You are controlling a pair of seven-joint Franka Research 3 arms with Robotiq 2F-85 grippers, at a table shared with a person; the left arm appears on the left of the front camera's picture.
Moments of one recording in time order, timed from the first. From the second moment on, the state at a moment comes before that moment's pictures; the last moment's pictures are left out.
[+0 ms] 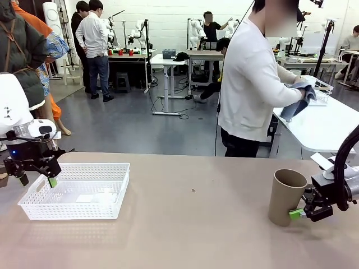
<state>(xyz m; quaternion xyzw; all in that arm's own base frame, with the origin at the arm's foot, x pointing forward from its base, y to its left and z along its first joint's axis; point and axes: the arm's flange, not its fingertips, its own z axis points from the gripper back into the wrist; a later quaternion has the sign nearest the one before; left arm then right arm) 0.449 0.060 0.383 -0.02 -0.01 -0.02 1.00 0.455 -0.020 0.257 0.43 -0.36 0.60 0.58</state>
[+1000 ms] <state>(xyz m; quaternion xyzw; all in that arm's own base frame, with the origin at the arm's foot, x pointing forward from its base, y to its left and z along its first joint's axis) 0.459 0.074 0.358 0.02 -0.04 -0.03 1.00 0.459 0.005 0.245 0.43 -0.35 0.60 0.57</state>
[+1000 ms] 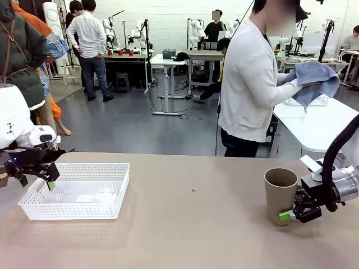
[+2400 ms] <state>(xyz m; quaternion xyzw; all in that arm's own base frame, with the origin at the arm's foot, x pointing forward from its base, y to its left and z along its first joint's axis) 0.458 0.080 0.356 0.02 -0.06 -0.03 1.00 0.459 0.005 0.243 0.43 -0.36 0.61 0.56</state>
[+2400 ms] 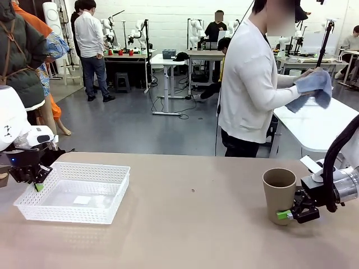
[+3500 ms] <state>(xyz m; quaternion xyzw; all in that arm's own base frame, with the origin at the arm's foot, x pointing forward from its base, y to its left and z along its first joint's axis) 0.446 -0.033 0.405 0.01 -0.06 0.03 1.00 0.400 -0.036 0.399 0.43 -0.46 0.55 0.54</state>
